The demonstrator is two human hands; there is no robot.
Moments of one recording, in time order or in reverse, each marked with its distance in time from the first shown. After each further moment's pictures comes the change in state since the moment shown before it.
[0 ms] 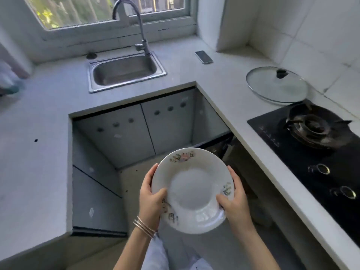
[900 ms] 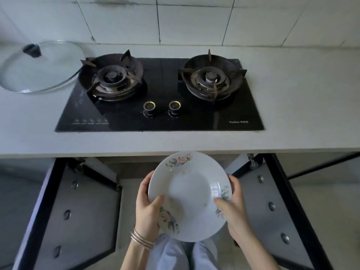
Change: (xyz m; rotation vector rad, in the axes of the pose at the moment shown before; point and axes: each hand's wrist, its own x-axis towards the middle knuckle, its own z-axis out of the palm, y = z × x) left_hand -0.022 -0.164 0.240 0.186 -1.156 -0.216; right_hand -0.103 0.140 -0.156 0.456 1.201 0.211
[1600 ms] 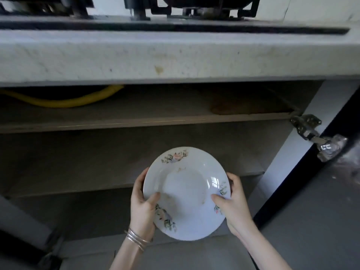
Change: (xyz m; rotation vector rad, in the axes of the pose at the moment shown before) left_hand 0.243 -0.350 0.002 -0.096 -0.171 0.289; right_hand 0.319 0.286 0.004 0.058 0.041 -0.348
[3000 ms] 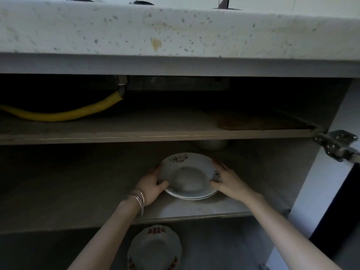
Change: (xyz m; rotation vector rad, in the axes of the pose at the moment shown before) left_hand 0.175 -0.034 0.006 1.181 -0.338 0.183; right_hand 0.172 -0.014 0.011 -0.965 -0.353 -0.401
